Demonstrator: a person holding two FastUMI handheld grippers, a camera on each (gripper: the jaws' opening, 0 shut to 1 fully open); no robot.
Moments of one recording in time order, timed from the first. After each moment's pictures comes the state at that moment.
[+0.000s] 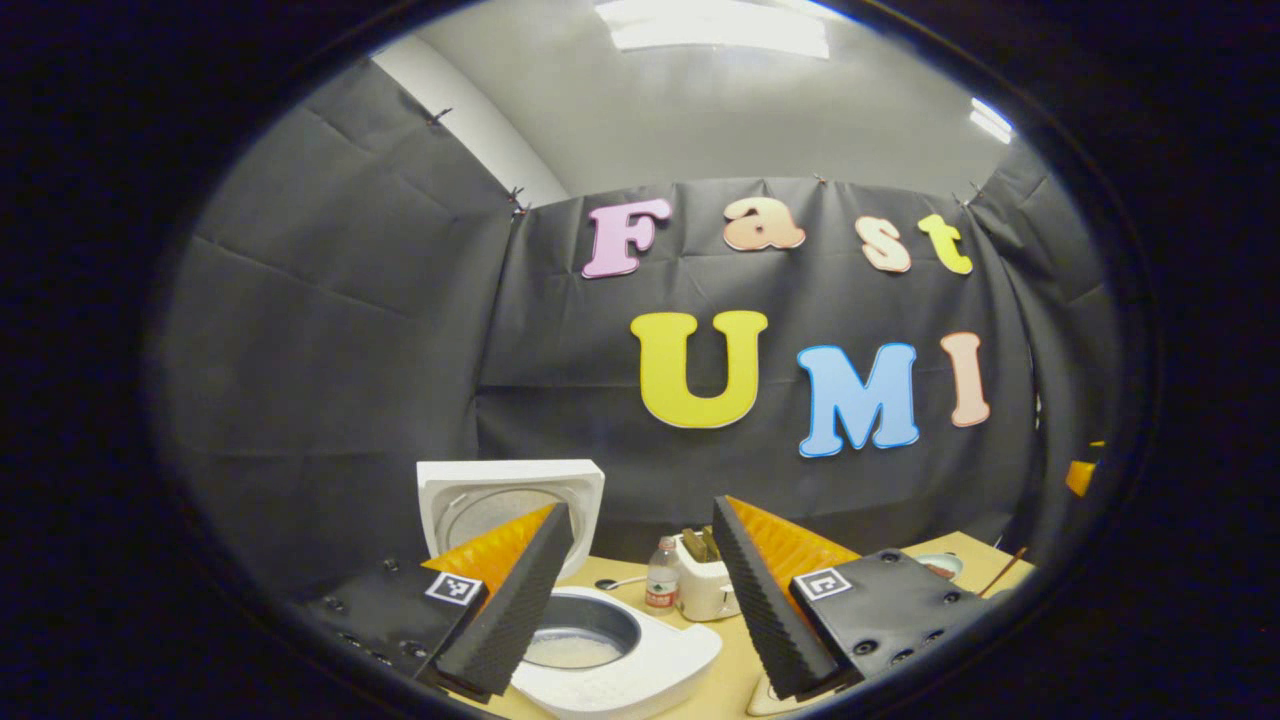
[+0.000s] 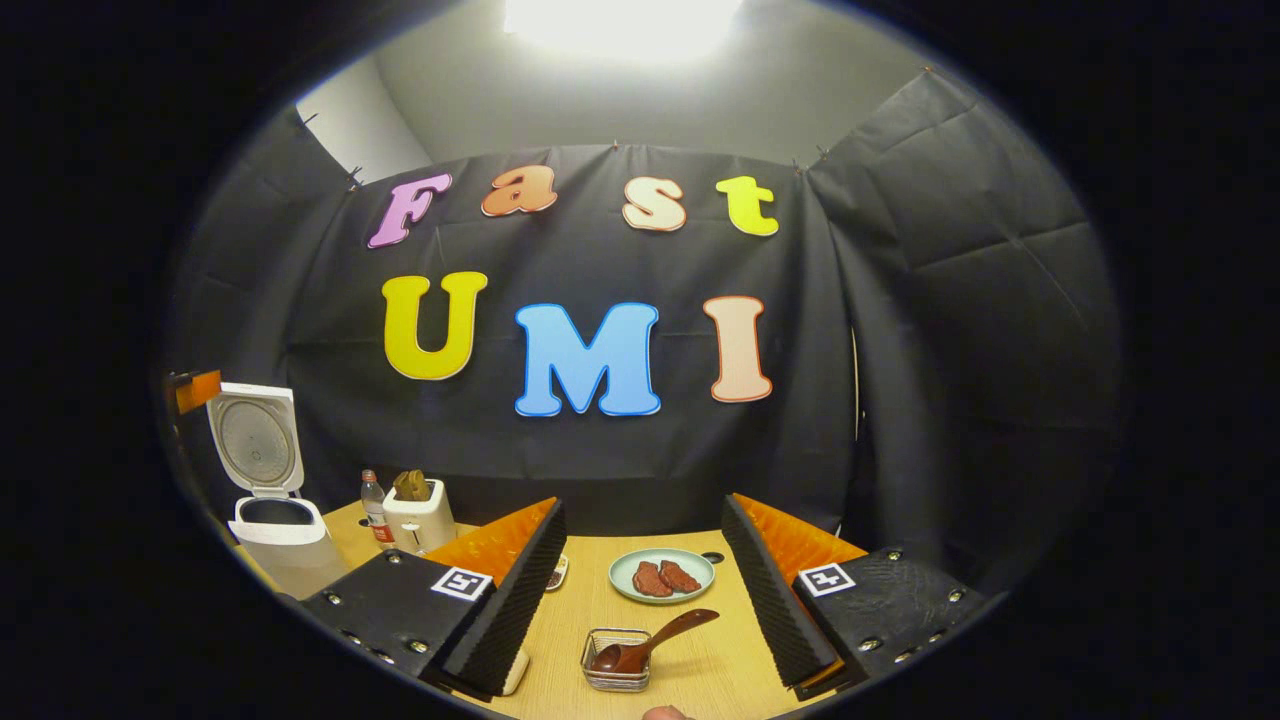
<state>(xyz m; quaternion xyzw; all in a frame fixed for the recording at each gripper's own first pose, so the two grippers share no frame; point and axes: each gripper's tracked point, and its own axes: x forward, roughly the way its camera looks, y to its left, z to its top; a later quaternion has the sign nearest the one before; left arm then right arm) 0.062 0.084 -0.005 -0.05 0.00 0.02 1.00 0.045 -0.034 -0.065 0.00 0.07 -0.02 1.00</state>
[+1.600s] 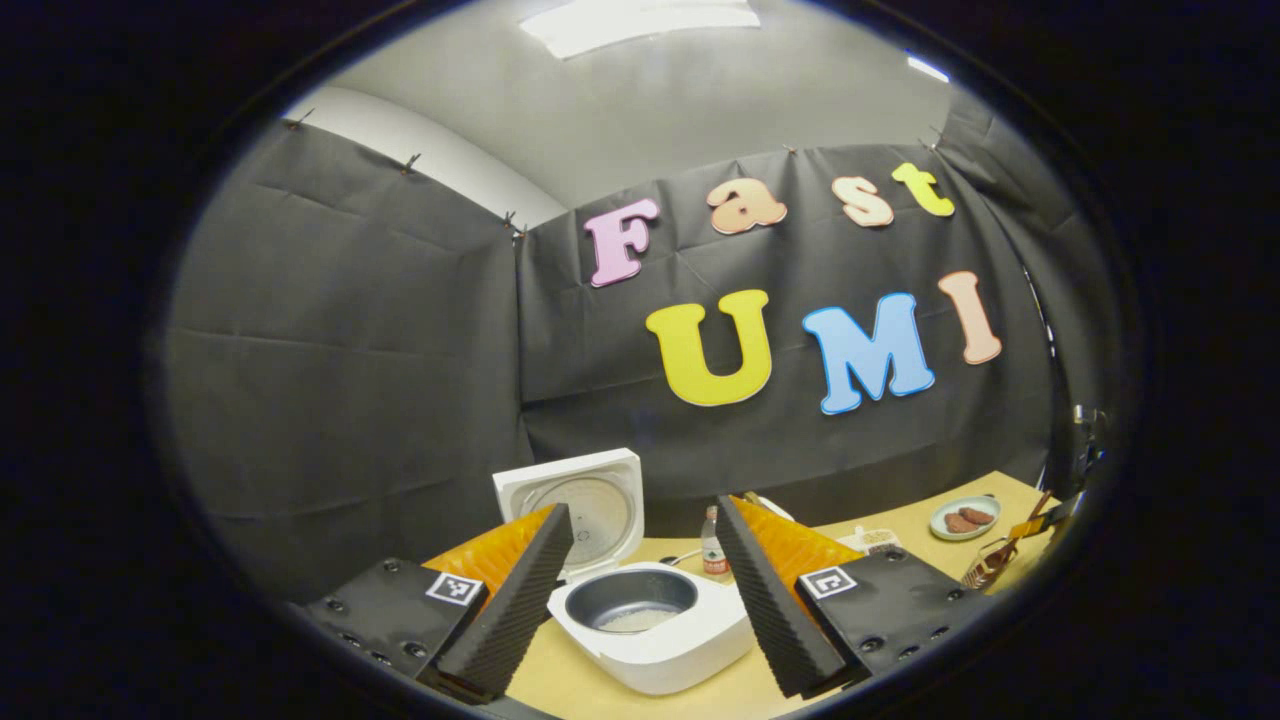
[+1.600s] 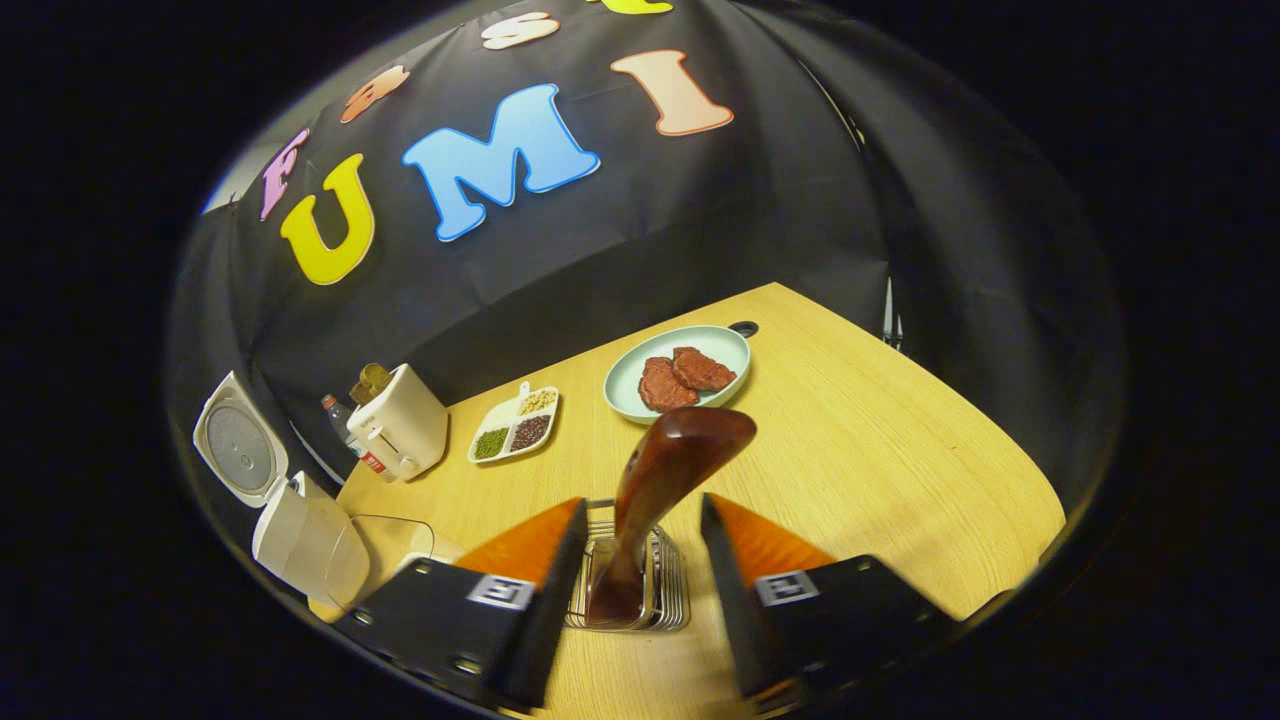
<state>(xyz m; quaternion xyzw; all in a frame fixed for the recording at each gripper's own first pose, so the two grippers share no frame) -0.018 0.091 0.013 0.05 0.04 0.07 1.00 0.084 -0.048 -0.301 0.18 0.33 -0.01 0.93</state>
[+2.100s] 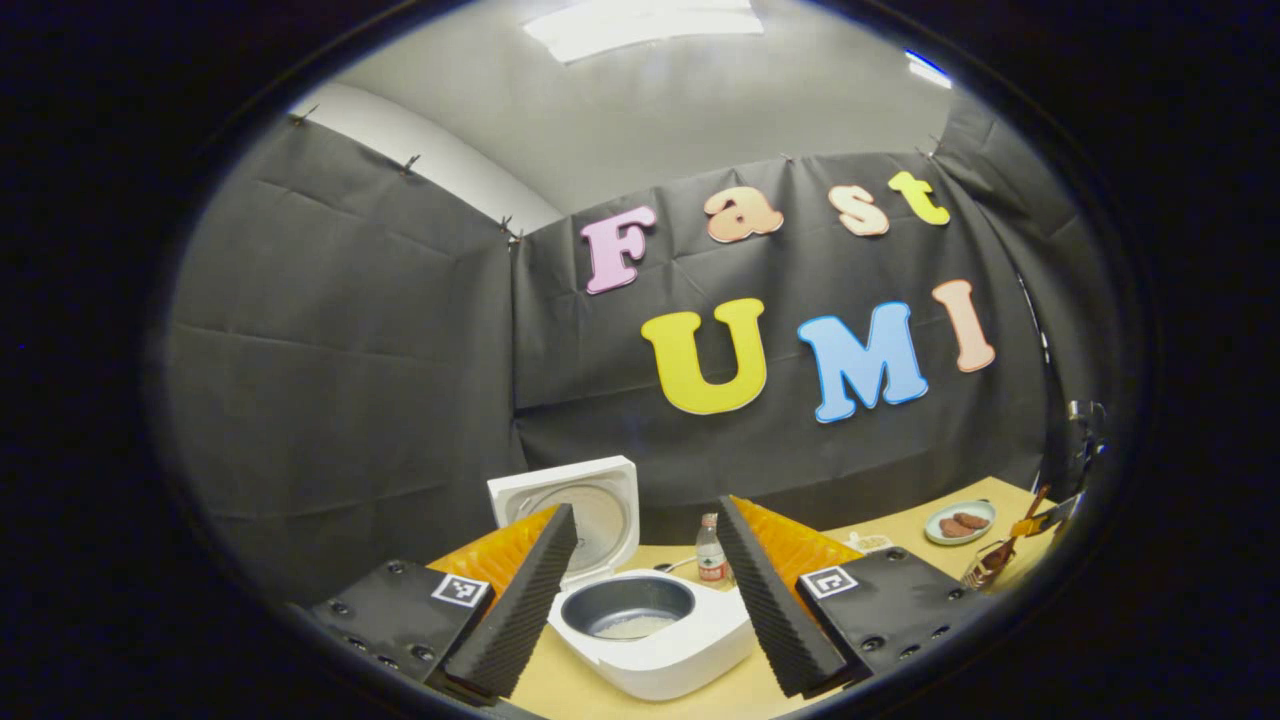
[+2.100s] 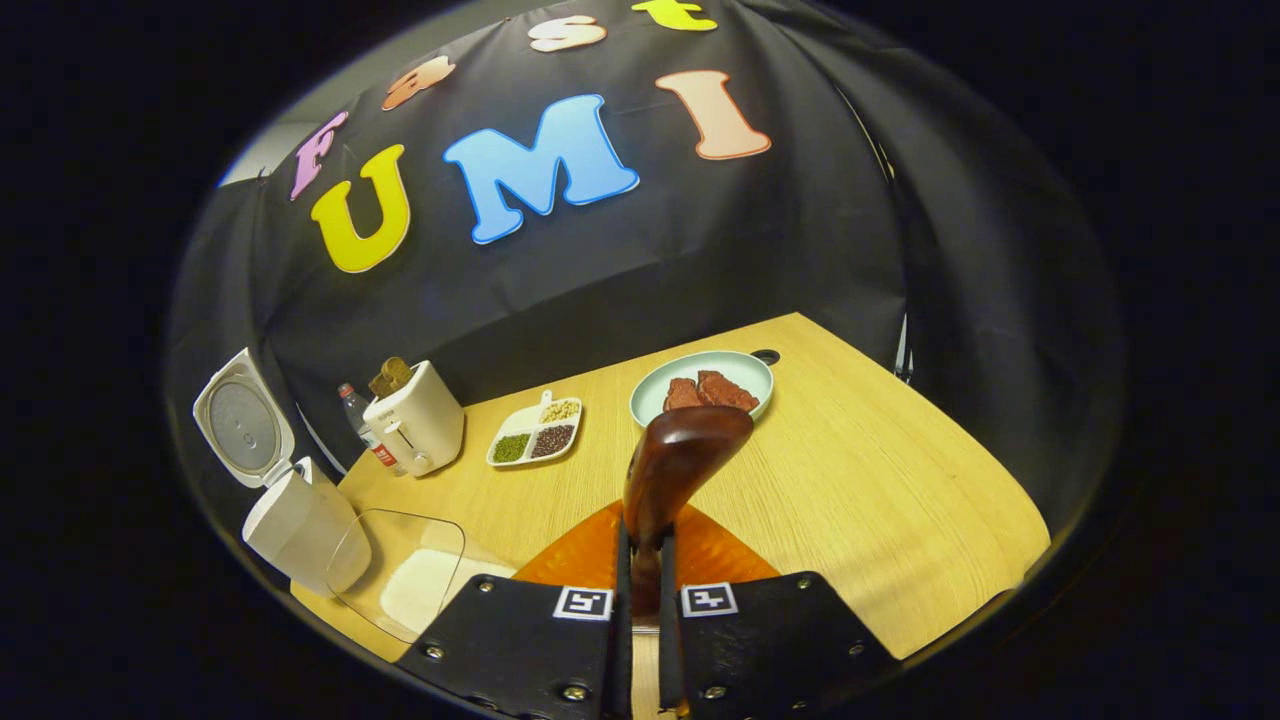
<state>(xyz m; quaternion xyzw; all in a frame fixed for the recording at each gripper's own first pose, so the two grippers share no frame) -0.015 0.096 0.017 0.04 0.02 0.05 1.00 0.080 -0.028 -0.265 0.14 0.31 0.03 0.94</state>
